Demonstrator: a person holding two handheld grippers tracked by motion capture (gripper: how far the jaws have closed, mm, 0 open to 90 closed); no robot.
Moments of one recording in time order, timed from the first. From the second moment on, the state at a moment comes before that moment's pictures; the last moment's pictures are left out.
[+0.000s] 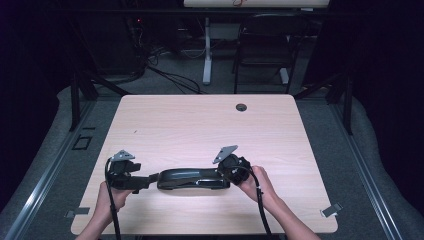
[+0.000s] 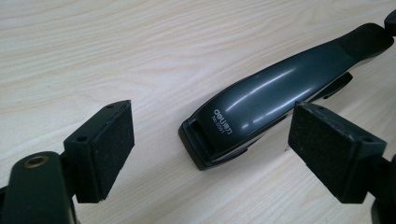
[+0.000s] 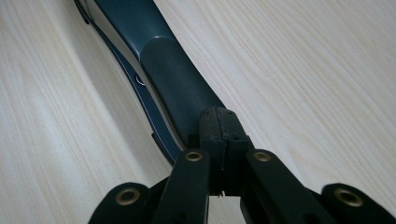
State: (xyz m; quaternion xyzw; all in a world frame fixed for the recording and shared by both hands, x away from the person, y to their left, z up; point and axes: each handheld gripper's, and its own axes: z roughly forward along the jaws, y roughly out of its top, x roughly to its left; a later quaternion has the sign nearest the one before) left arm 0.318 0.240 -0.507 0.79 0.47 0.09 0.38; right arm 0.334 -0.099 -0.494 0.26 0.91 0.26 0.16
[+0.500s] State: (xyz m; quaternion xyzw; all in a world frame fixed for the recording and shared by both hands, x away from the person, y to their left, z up) left arm 0.318 0.241 -0.506 0.79 0.47 0.09 0.38; right arm 0.338 -0.106 -0.479 0.27 0.90 0.32 0.14
